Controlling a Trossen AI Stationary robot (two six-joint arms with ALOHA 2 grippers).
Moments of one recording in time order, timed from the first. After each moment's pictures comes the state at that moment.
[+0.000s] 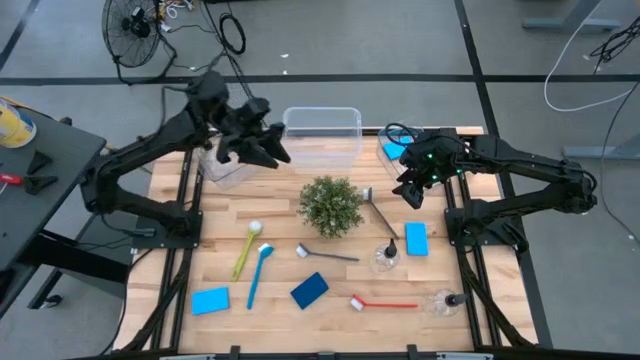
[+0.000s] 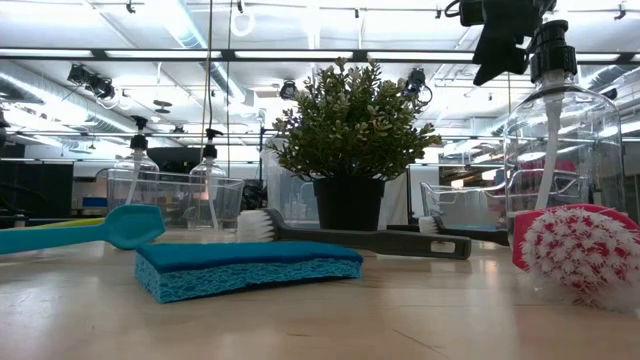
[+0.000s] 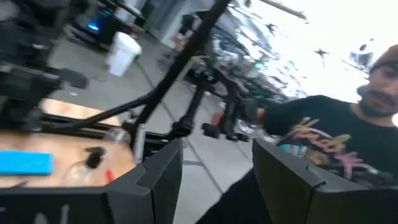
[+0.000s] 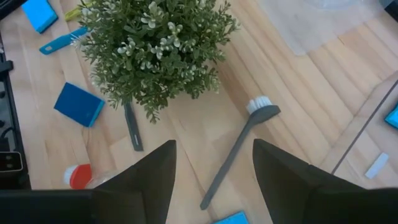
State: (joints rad) left arm 0.50 1.28 1.37 -0.01 1.15 -0.65; right arm -0.25 1.04 1.13 -1.03 -0.12 0.31
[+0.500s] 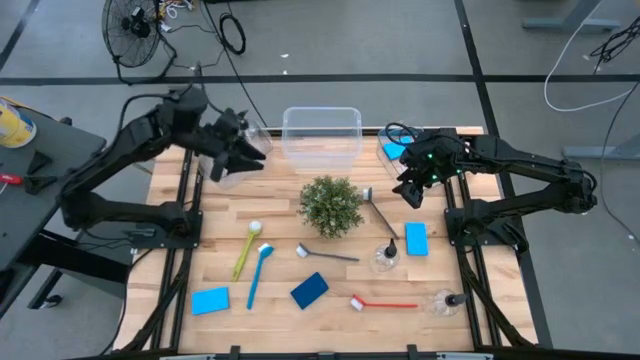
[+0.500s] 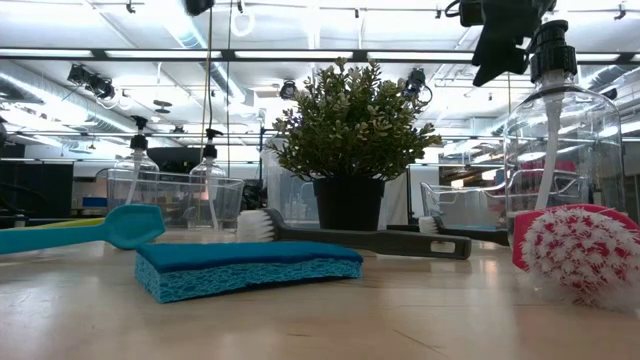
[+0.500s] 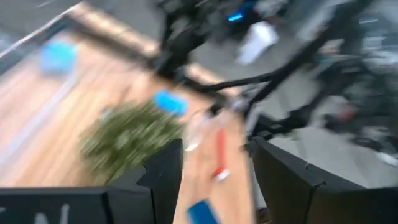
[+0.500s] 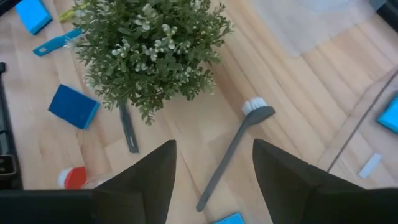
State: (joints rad) left arm 0.47 1.06 1.37 -0.75 0.57 -0.30; right arm -0.25 1.04 1.13 -1.03 -0.10 0.31
